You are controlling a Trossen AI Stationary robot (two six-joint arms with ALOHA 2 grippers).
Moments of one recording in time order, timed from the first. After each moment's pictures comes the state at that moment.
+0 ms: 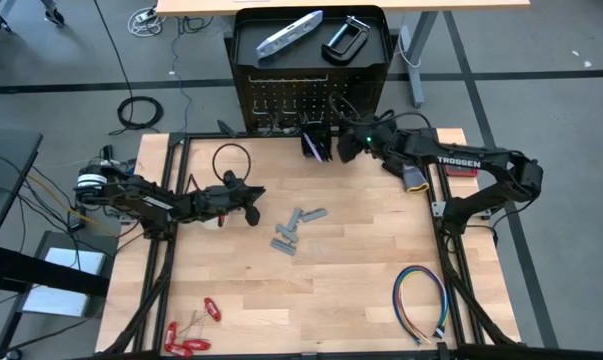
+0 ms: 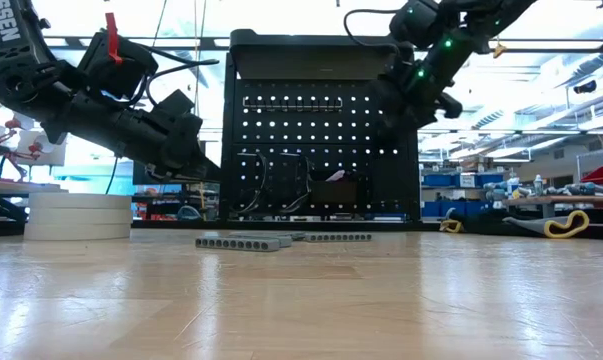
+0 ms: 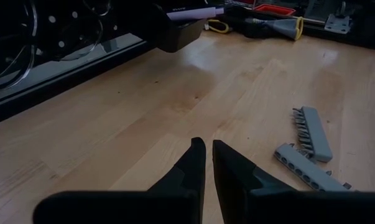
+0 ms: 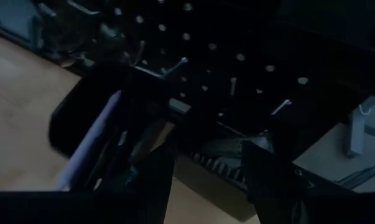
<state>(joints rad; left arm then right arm) 0.14 1.40 0.21 0.87 -0.39 -0.21 -0.46 1.37 0.97 -0.30 0.50 0.36</state>
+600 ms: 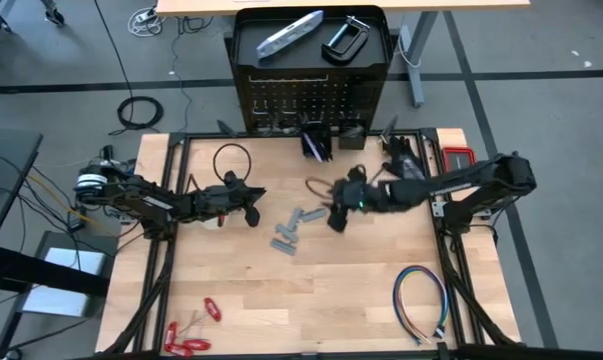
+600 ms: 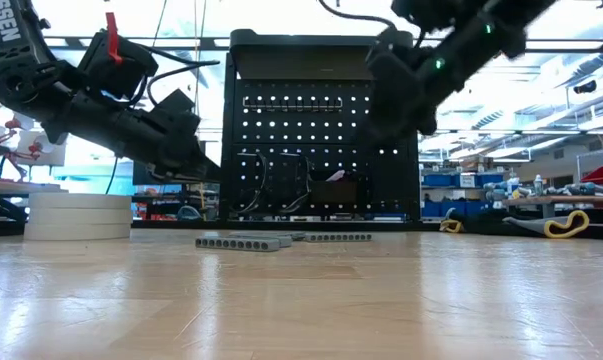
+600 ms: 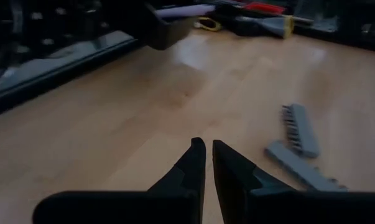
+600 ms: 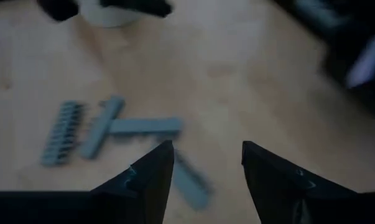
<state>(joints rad) 0.14 1.40 0.21 0.87 -0.34 -0.21 0.00 1.46 0.80 -0.04 0.34 0.31</state>
